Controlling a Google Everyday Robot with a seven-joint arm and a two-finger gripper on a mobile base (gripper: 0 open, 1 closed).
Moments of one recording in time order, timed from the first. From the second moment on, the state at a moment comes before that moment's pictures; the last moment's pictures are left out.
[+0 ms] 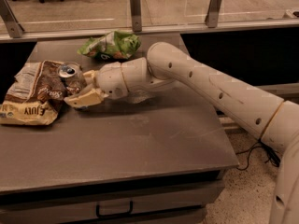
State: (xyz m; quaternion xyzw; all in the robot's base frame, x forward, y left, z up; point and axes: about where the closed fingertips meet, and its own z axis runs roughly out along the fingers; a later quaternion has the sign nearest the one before) arm 0.548 0.201 0.860 -0.62 0.46 0.44 0.45
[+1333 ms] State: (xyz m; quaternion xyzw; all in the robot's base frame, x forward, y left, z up) arm 0.570 0.073 0.918 -0.58 0.57 0.29 0.50
